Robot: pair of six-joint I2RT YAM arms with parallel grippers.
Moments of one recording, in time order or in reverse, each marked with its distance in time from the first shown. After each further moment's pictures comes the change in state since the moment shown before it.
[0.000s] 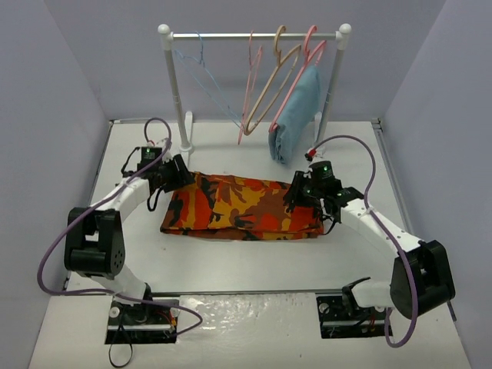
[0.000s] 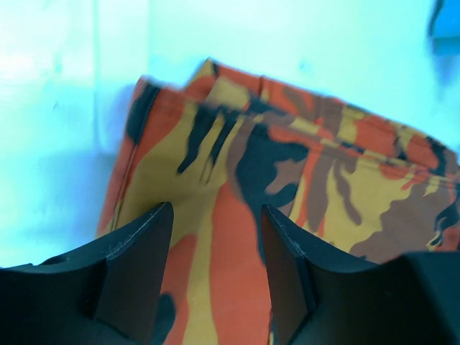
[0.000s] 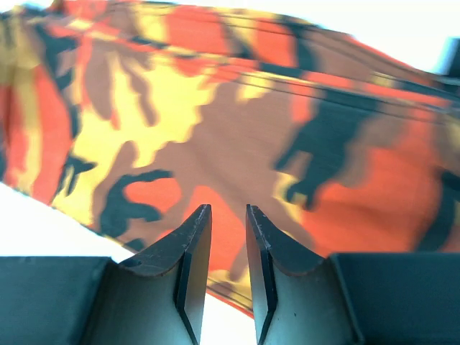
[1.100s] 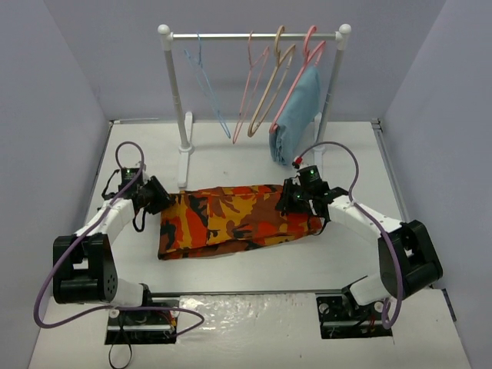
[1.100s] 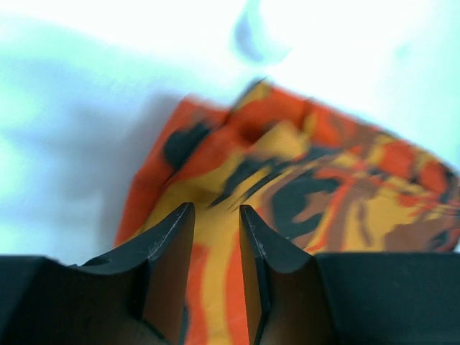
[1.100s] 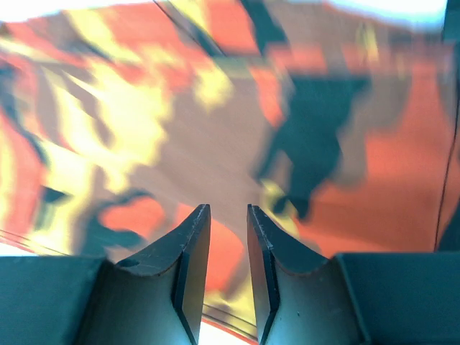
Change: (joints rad) left arm 0.145 -0.215 -0.240 -0.072 -0.031 -0.148; right arm 0.049 0.138 -0.008 0.052 -0.049 -0.008
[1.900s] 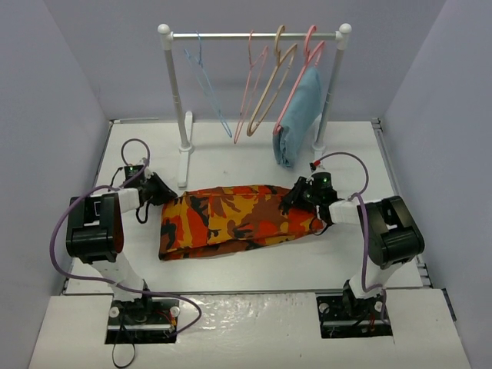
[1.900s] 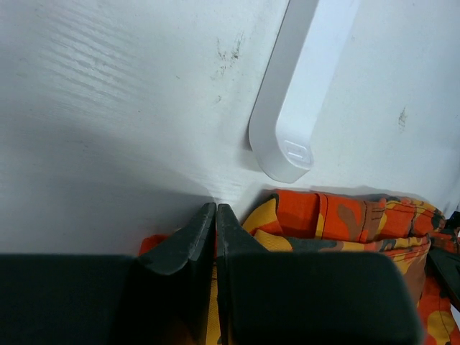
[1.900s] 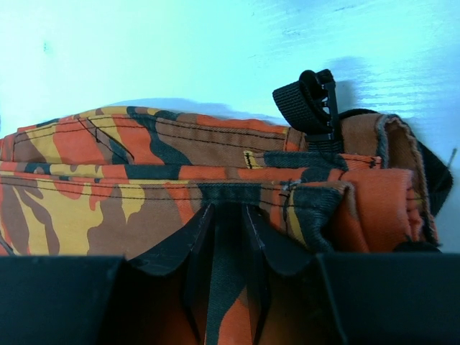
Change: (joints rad) left arm 0.059 0.346 0.059 0.337 0.120 0.004; right arm -0.182 0.237 -0.179 0.598 -0.055 0.092
